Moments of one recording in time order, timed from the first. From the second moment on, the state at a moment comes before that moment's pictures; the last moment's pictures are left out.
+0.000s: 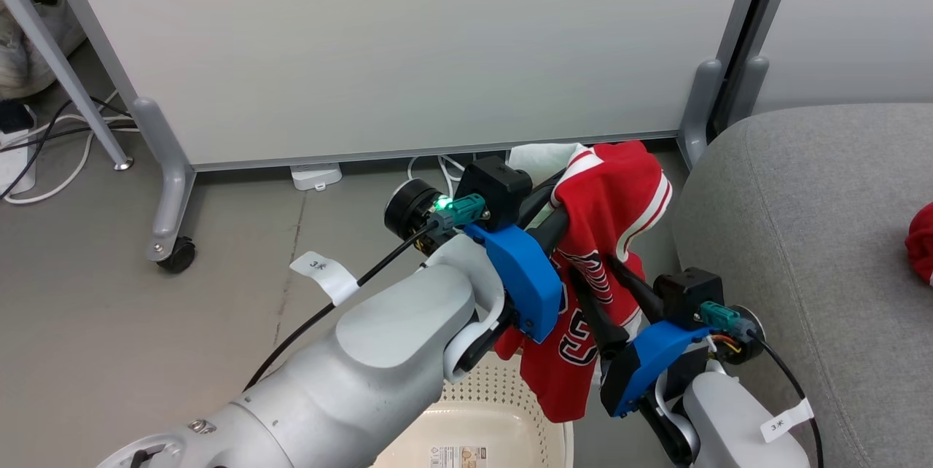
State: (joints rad) left arm -0.93 0.05 -1.28 0.70 -1.01 -0.02 -0.25; right arm -0.44 -0.05 0.34 0.74 0.26 0.13 -0.24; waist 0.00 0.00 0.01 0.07
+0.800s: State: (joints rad) left arm -0.92 0.05 -1.28 0.72 -1.02 -0.01 -0.24; right arm -0.47 -0.05 0.36 0.82 0.31 0.13 -0.26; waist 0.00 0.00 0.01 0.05
